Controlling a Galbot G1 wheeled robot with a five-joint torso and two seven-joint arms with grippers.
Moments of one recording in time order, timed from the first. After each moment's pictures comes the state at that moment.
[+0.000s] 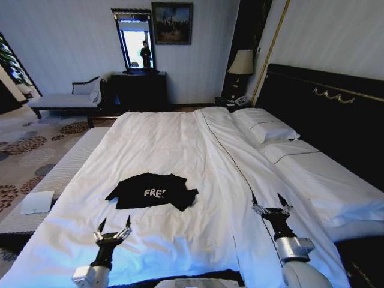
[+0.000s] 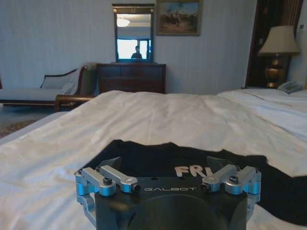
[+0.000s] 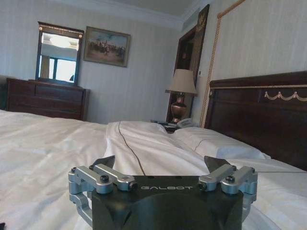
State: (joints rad) left arm 2.02 -1.37 -0.63 -2.22 -0.24 -0.13 -0.10; right arm -1.80 1.43 0.83 2.20 0.17 0.06 -0.02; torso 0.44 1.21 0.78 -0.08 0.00
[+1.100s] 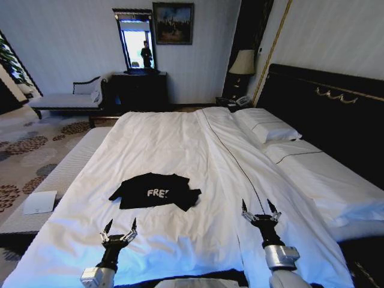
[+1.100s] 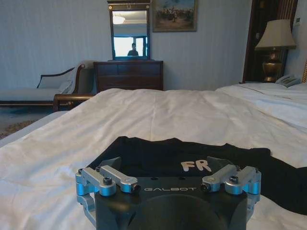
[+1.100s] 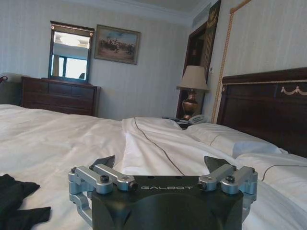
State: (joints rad) left arm 2.02 -1.36 -0.63 -2.21 -0.23 -0.13 -0.10; right arm -1.84 1.52 0.72 2.20 0.04 0.12 -0.03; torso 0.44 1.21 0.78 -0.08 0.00
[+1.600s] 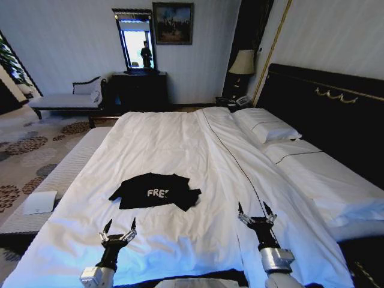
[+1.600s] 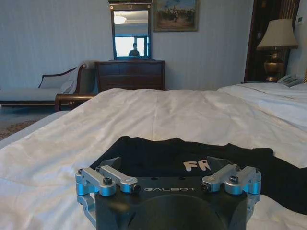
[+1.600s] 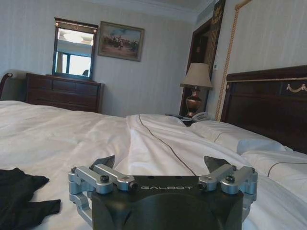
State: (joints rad) left arm 2.02 -1.36 -0.64 -2.21 -0.23 -0.13 -0.10; right arm -1.86 1.55 0.69 2.20 0.00 0.13 -0.03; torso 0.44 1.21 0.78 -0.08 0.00
